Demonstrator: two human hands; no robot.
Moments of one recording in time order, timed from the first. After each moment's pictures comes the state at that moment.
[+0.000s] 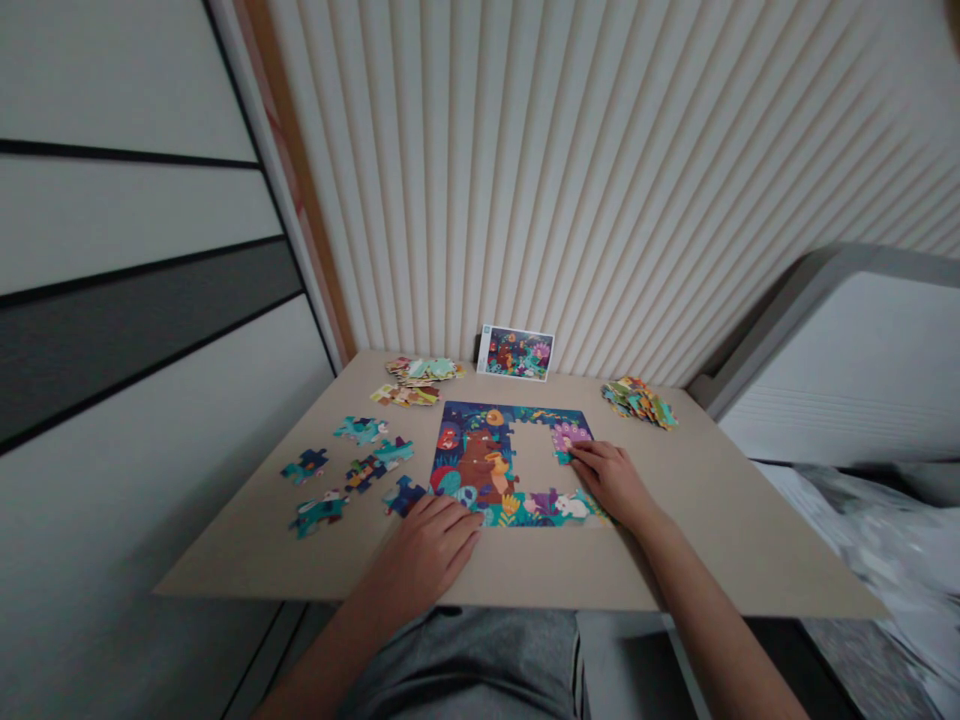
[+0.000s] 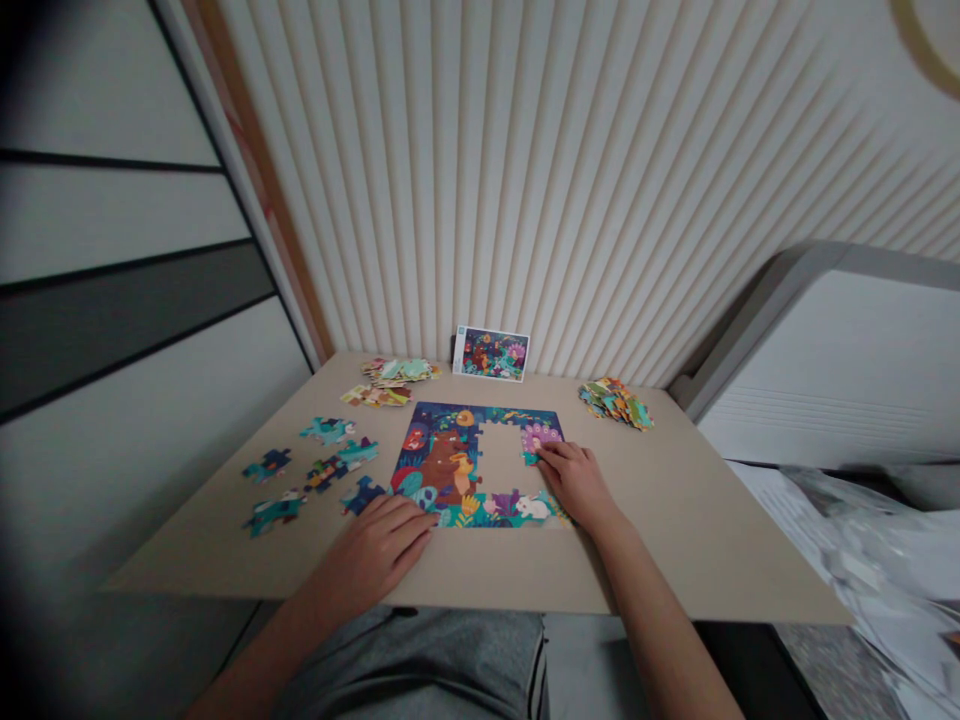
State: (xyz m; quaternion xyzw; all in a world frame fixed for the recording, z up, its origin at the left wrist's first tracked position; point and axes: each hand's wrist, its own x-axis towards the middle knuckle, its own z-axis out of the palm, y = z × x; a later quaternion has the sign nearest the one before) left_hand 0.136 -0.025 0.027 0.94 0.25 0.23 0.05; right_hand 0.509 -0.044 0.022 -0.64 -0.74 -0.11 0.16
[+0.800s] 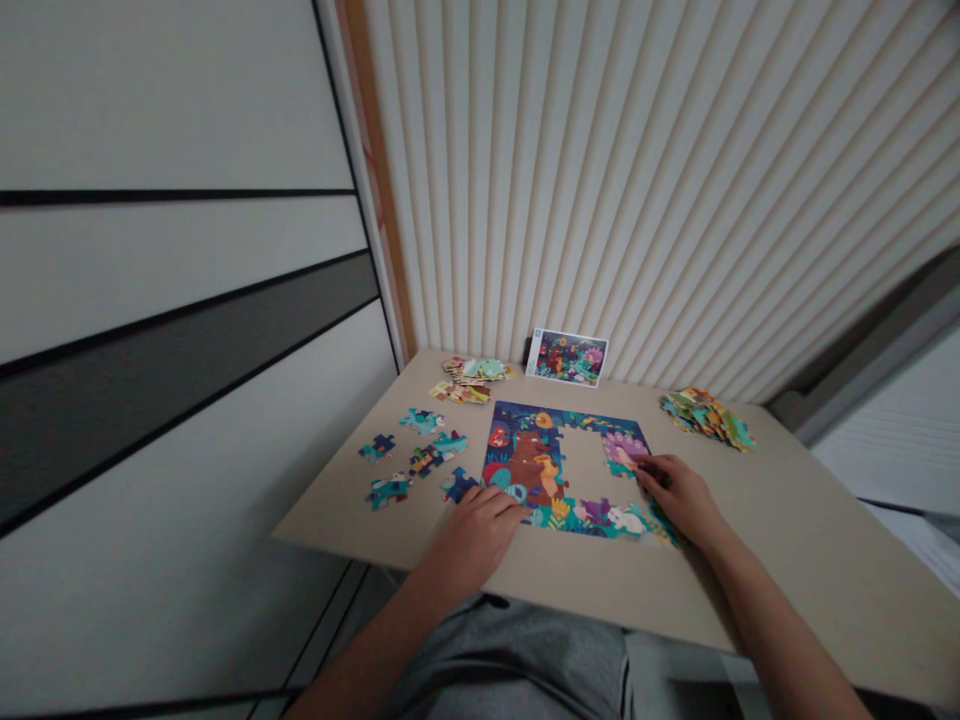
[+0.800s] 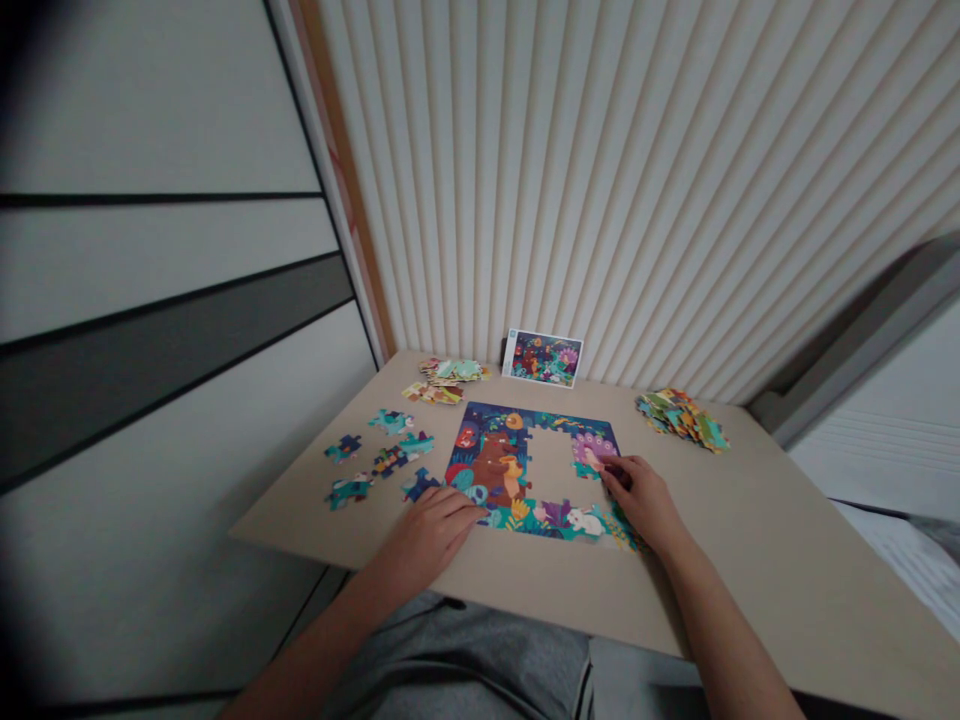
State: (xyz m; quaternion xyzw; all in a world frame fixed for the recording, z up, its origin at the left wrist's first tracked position) left_hand 0.138 -0.027 0.035 0.93 0.30 0.21 0.07; right_hand 0.537 -0.035 0.004 -0.69 -0.67 0.05 0.28
